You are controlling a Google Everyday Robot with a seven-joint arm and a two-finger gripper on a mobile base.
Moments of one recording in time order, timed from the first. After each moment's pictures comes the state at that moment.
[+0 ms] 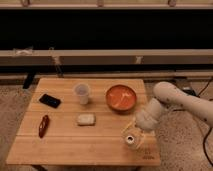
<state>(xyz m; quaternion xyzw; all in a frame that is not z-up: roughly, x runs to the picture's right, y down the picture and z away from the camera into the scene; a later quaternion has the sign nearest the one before) 0.114 0.230 0.644 -0.49 0.39 0.76 0.19</state>
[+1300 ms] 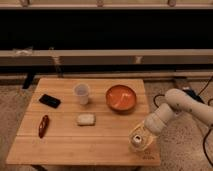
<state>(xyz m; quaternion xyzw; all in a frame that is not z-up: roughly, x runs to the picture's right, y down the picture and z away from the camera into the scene) 0.149 0.244 0.665 -0.52 0.39 0.75 0.09</state>
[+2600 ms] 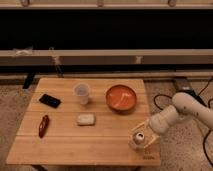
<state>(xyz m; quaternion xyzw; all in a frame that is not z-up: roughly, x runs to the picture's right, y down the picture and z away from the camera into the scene) 0.159 0.236 0.675 -0.54 0.36 0.76 0.05</state>
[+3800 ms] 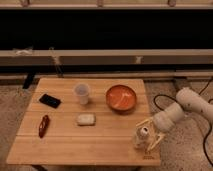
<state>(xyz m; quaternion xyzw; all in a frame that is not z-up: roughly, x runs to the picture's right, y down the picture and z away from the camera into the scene) 0.179 0.227 0.664 -0.52 0.37 0.77 0.06</state>
